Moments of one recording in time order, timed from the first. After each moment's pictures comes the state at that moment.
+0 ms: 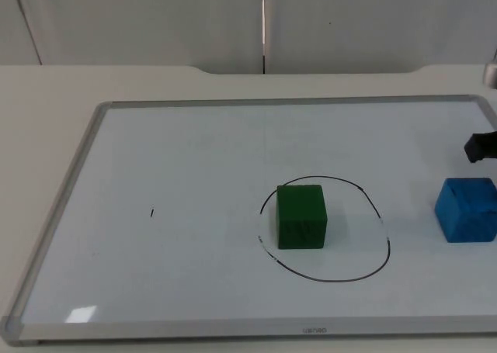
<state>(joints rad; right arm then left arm) 0.13 1.89 -1.06 0.12 0.60 0.03 -0.37 0.00 -0.50 0.00 1.09 0.02</state>
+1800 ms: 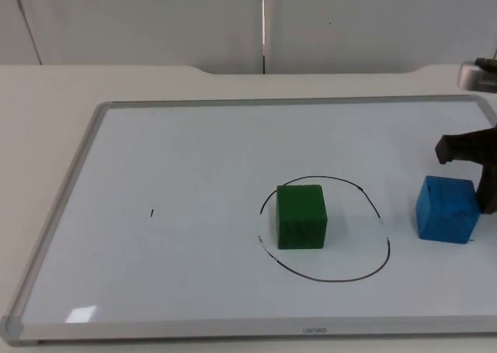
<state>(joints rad) 0.20 1.90 -1.06 0.11 0.59 0.14 -0.37 0.00 -0.50 0.00 1.09 0.02</state>
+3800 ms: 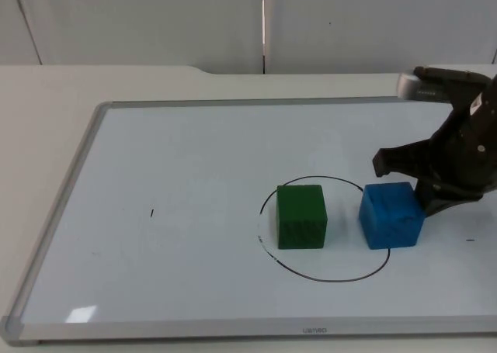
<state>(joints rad) 0.36 1.94 -1.06 0.17 0.44 0.14 -0.37 0.00 -0.50 0.00 1.09 0.02</state>
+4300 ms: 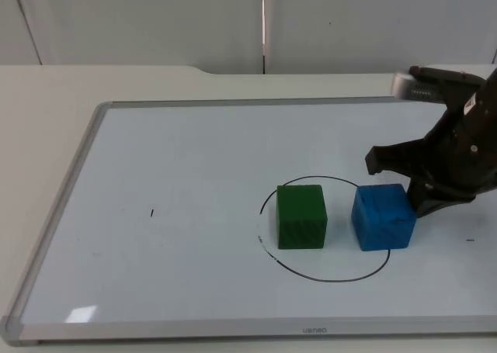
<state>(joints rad) 0.37 1.94 -1.06 0.21 0.44 0.14 -0.37 0.00 -0.50 0.00 1.09 0.02</state>
